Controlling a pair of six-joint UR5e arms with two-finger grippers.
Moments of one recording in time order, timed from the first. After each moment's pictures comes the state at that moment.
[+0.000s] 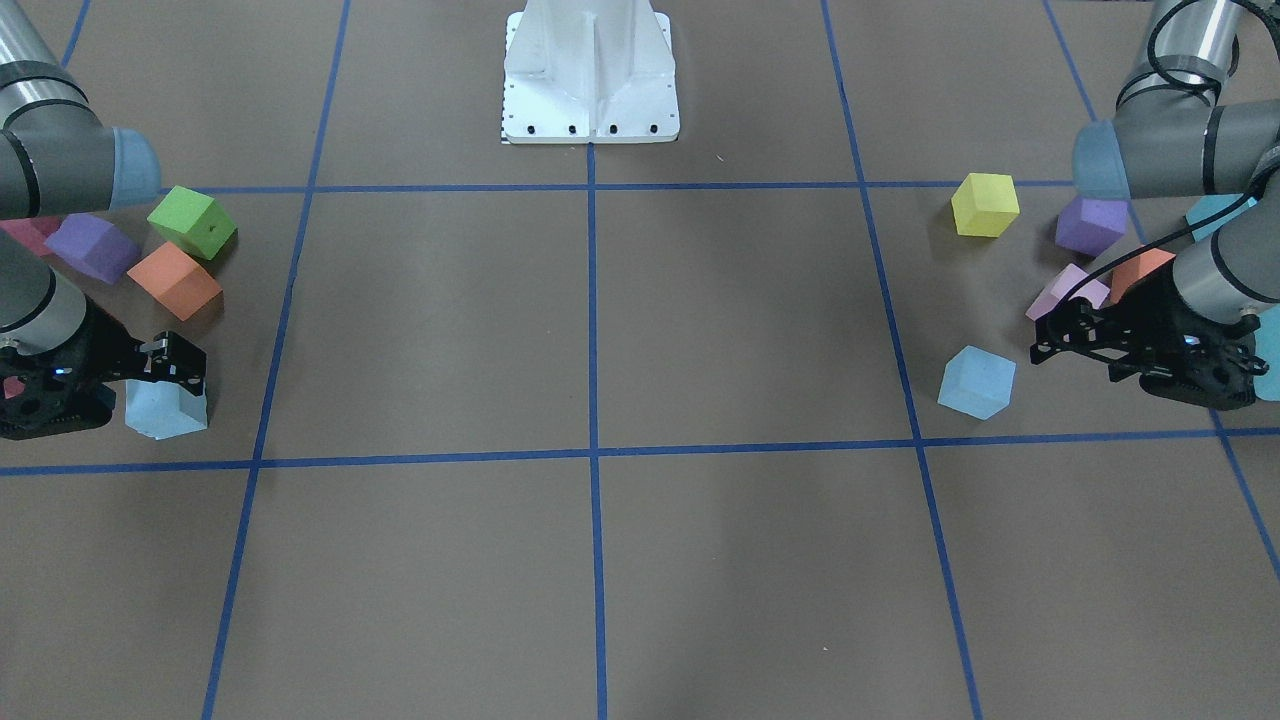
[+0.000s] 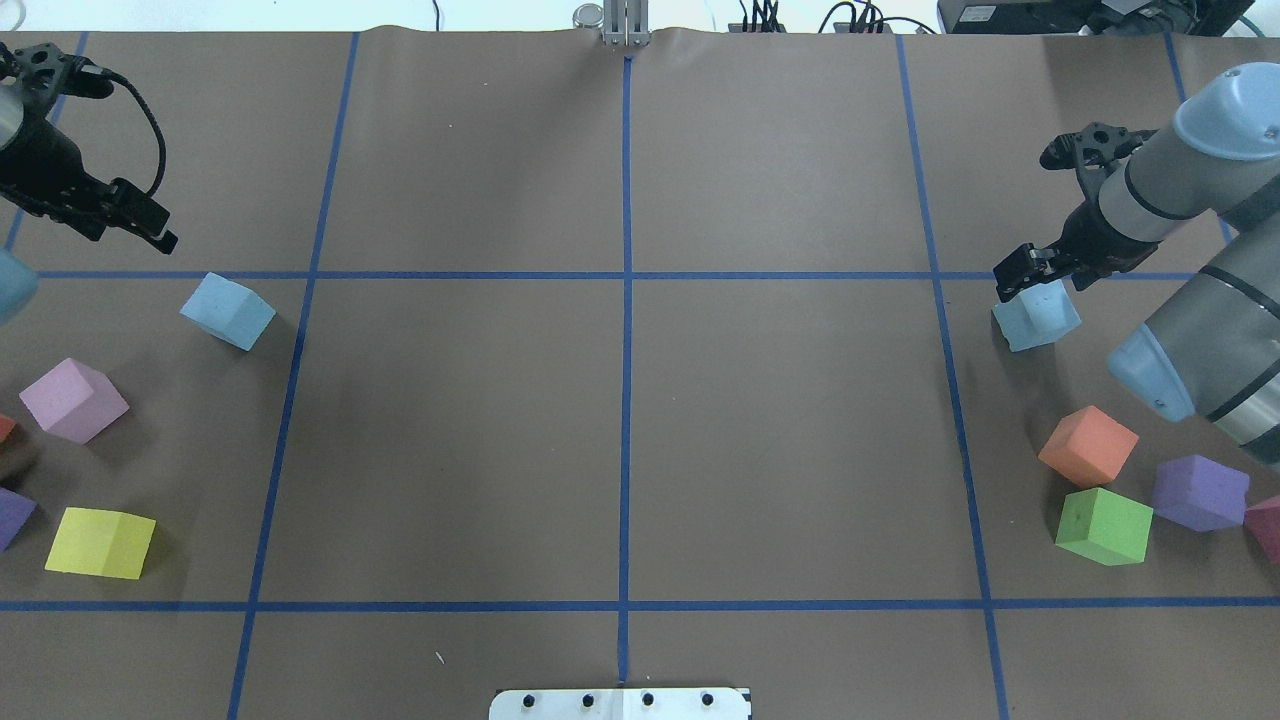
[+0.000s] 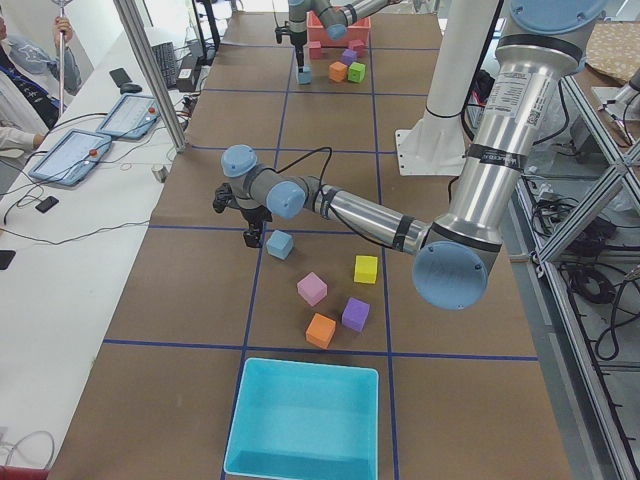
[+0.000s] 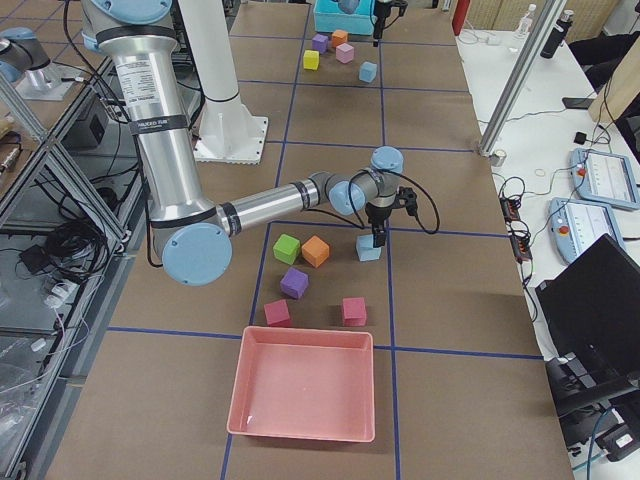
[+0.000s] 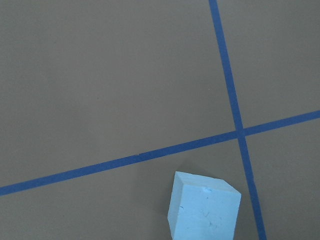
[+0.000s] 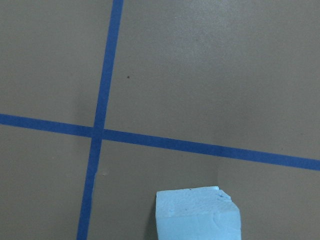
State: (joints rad) left arm -1.14 -1.85 -1.61 -1.71 -2.36 -0.38; right arm 0.98 -1.35 1.61 -1.34 2.17 0.59
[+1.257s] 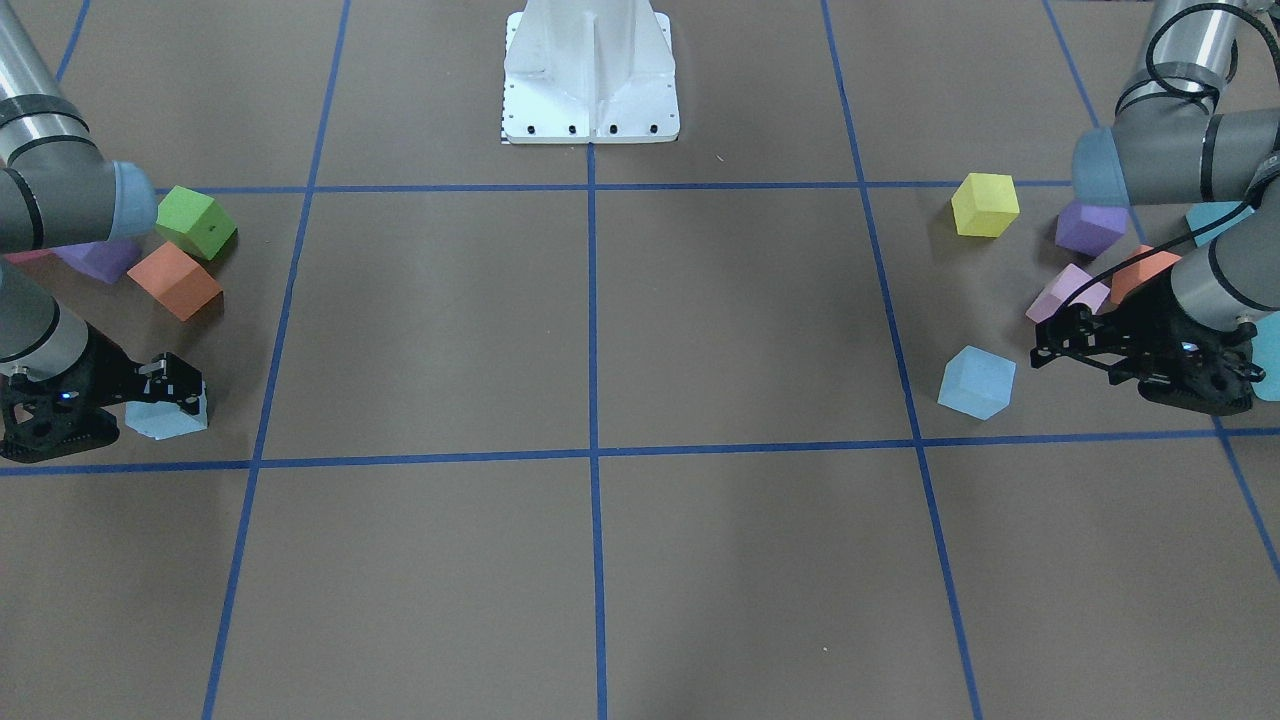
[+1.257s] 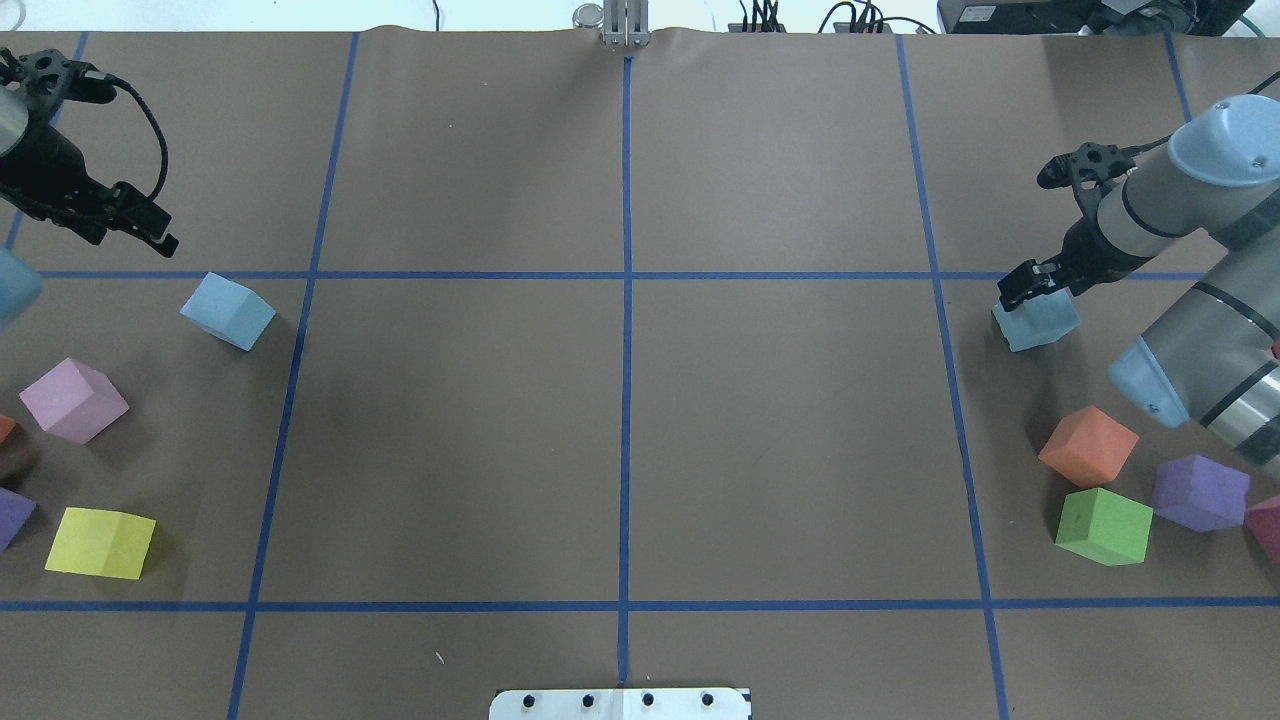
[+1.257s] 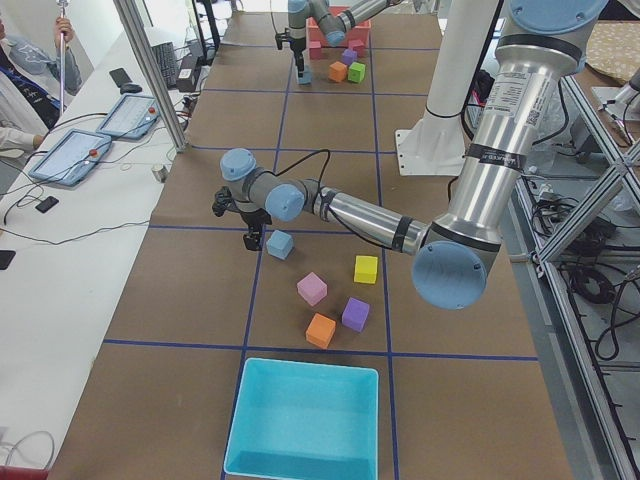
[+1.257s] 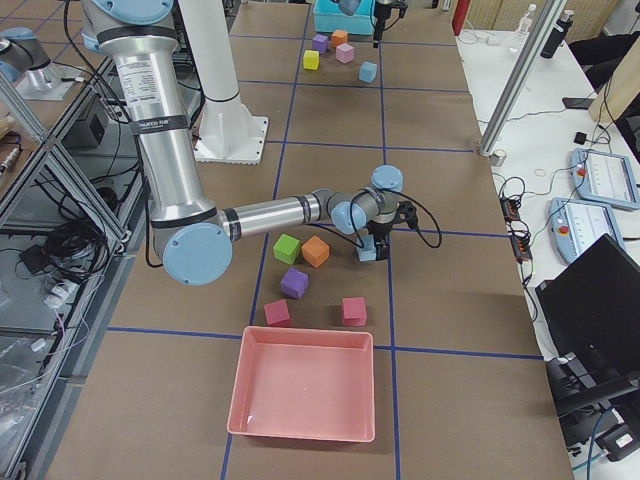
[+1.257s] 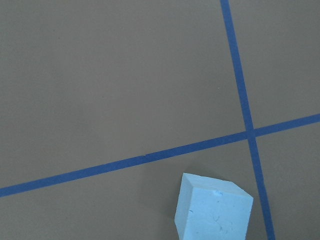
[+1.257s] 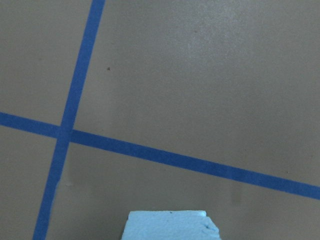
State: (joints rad) left arm -1.14 -1.85 -1.59 -1.71 -2.36 -0.38; right arm 0.98 -1.35 1.50 -1.19 2.16 0.55
